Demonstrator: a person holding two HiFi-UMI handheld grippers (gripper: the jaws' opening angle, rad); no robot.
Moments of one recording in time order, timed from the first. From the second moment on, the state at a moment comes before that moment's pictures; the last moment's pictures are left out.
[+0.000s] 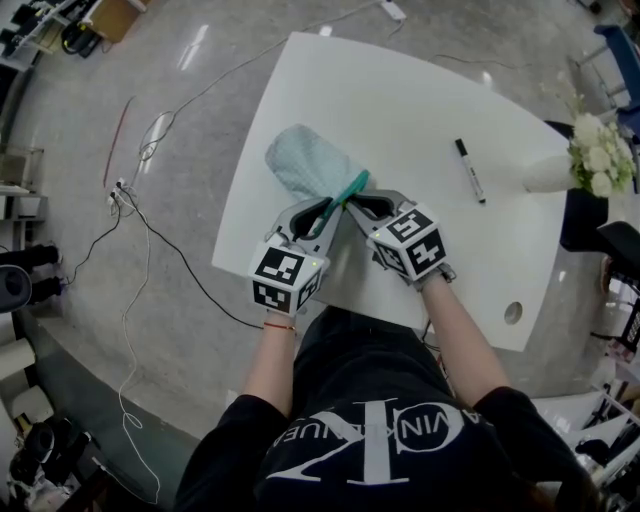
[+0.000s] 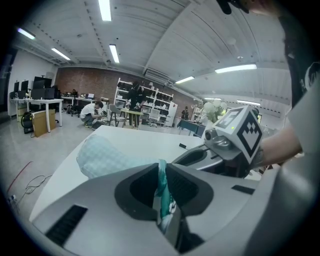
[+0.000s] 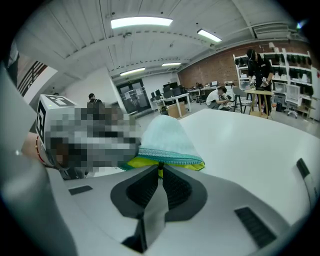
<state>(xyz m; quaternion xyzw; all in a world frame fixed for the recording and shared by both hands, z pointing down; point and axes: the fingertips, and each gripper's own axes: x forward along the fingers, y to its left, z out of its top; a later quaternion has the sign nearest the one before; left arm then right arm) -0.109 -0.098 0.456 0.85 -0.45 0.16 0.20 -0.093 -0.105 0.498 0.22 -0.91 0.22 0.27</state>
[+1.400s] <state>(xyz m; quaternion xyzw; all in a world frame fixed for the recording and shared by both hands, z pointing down) -0.087 -0.112 0.490 0.86 -0.43 0.18 0.23 0.075 -0.120 0.503 0.41 -0.84 0.20 0.29</state>
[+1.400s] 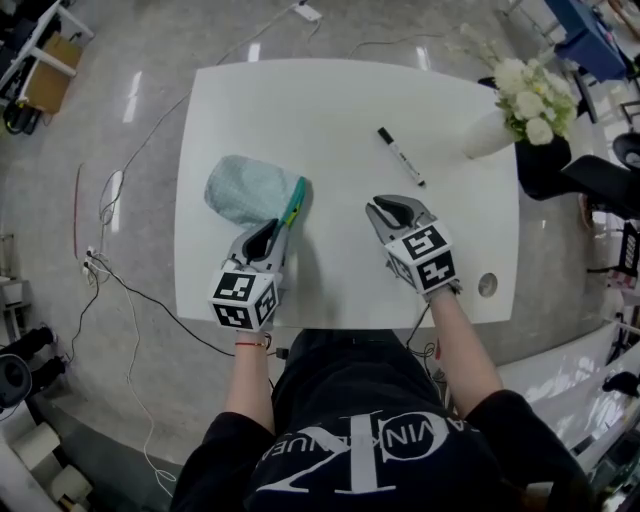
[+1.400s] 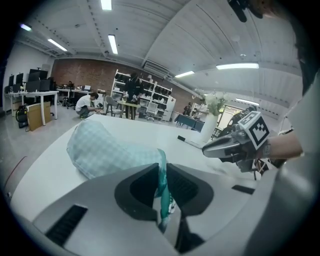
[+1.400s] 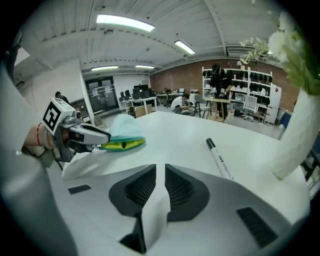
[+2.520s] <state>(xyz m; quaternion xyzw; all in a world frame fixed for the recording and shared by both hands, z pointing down) -0.060 -0.129 0.491 0.86 -0.41 0.20 0.23 0.173 -0.179 0.529 0.49 -0.78 0.21 0.32</state>
